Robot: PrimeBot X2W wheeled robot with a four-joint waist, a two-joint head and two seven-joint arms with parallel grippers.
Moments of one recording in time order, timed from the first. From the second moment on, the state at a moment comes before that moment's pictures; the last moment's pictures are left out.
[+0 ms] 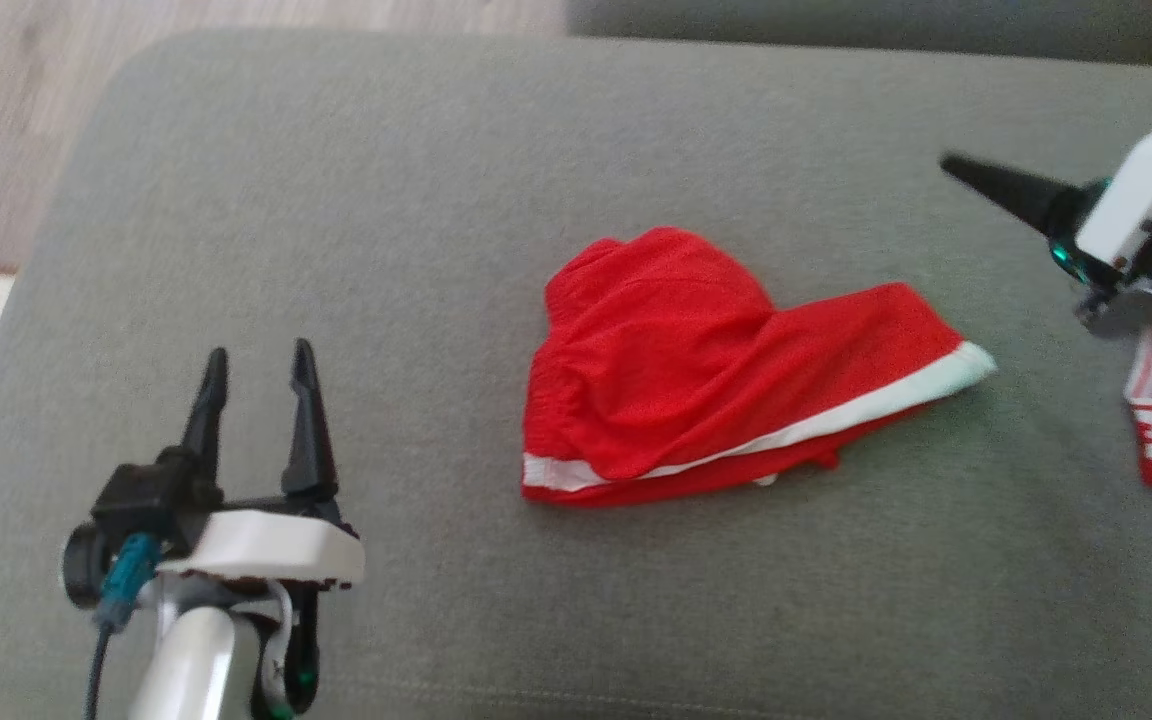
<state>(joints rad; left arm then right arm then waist) -0.08 0.09 -0.19 0.09 -0.25 0.16 -0.25 -0.76 -0.43 0.28 0.63 1.19 0.13 0.77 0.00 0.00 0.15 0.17</state>
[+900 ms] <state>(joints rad) 0.05 0.09 -0.12 0.05 -0.15 0.16 -0.25 -0.10 -0.34 0.23 0.22 0.54 0.13 -0.23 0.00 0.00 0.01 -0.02</state>
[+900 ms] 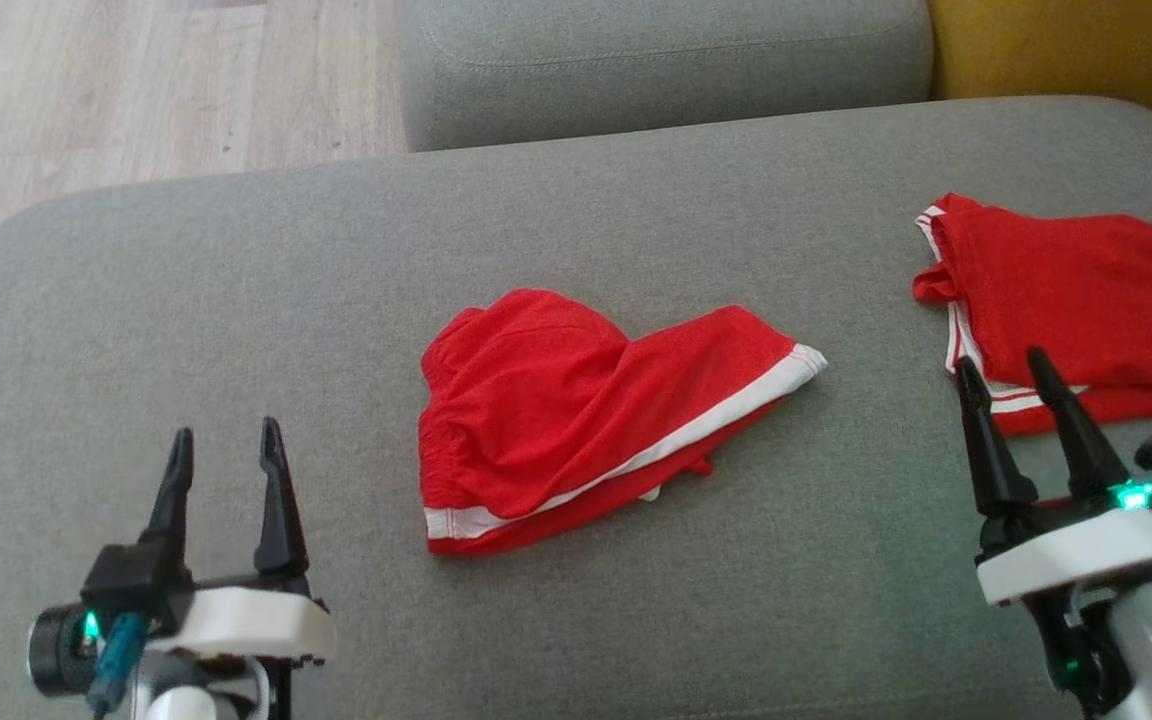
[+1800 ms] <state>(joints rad) 0.02 0.06 -0.16 0.14 -0.25 -0.02 0.01 -0.24 -0.38 0.28 0.32 0.59 0.13 -0.05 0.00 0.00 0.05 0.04</state>
